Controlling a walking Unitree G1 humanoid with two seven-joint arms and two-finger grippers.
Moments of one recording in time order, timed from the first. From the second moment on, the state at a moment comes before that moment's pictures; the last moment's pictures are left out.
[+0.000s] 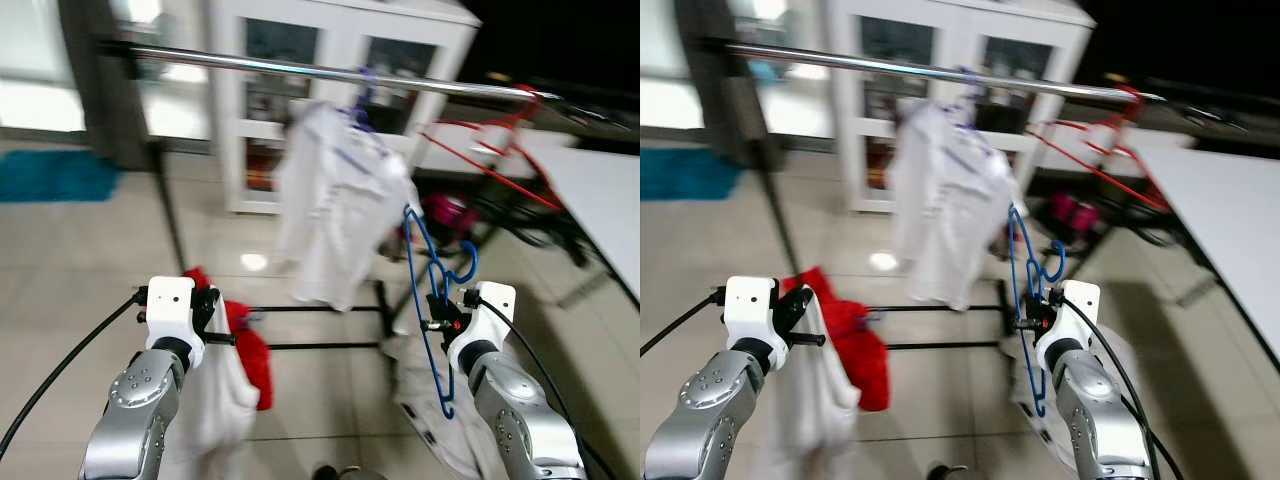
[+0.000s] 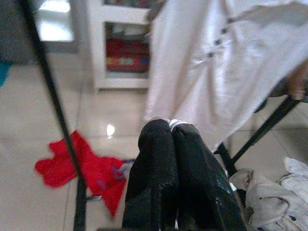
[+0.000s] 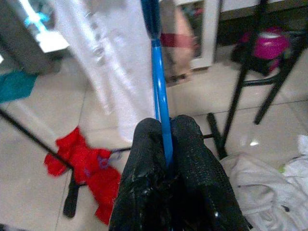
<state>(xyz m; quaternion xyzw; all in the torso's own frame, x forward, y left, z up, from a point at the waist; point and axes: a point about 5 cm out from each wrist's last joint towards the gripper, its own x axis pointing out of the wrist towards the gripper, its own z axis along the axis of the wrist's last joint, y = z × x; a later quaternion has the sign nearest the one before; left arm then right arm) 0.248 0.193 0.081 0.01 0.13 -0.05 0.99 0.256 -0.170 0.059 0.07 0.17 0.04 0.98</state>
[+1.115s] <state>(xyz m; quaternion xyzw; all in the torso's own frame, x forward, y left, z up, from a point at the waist) 0.262 0.184 0.095 0.02 0.10 -0.06 0.99 0.275 -0.154 0.082 0.12 0.08 0.02 0.99</state>
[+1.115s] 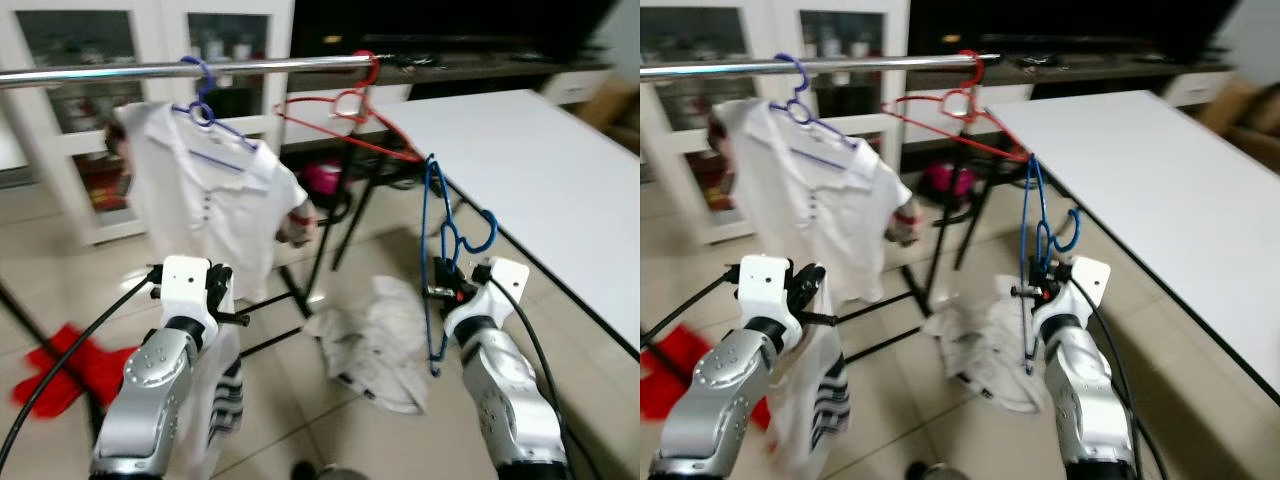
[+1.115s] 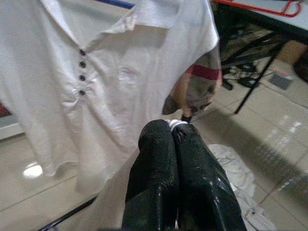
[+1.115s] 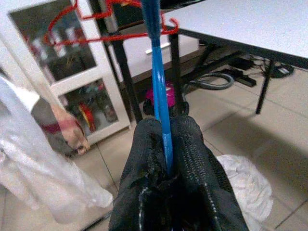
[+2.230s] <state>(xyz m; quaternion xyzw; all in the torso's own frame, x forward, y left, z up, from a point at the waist) 0.264 0.184 0.095 0.02 0.10 -0.06 0.99 0.277 -0.164 0.085 0.17 0.09 0.01 0.98</state>
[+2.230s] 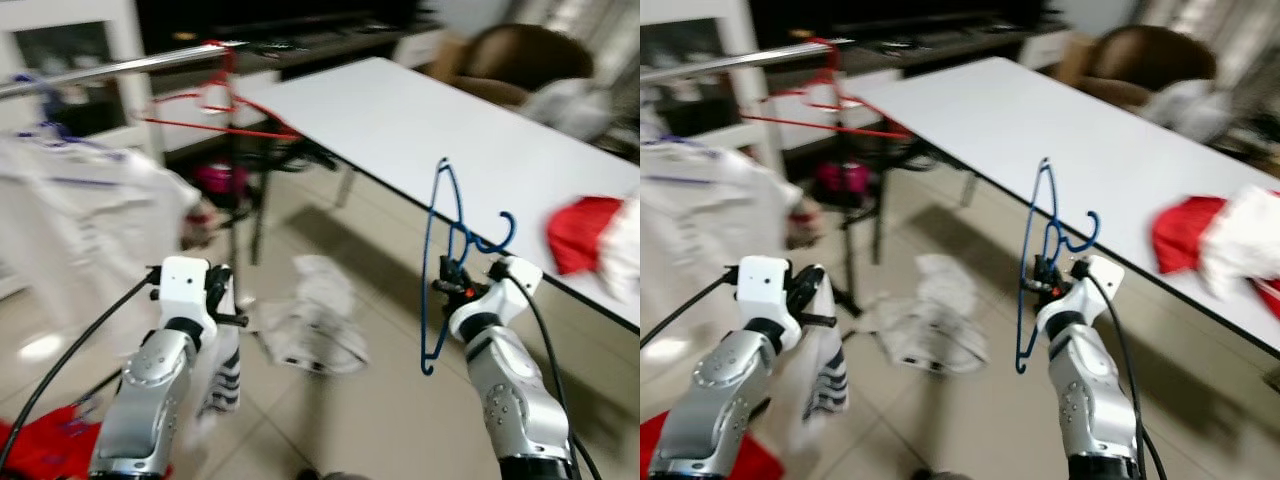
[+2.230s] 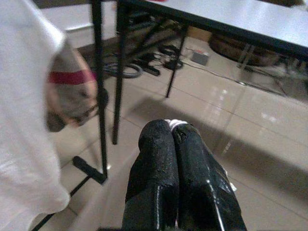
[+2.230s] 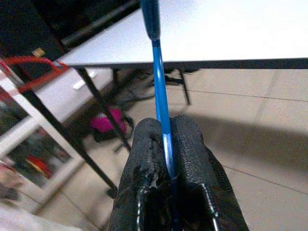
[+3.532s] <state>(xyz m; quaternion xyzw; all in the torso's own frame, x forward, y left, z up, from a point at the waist) 0.265 0.189 0.101 0.02 0.09 -0.07 0.99 0.271 -0.154 0.074 0.15 0.12 0.01 0.98</state>
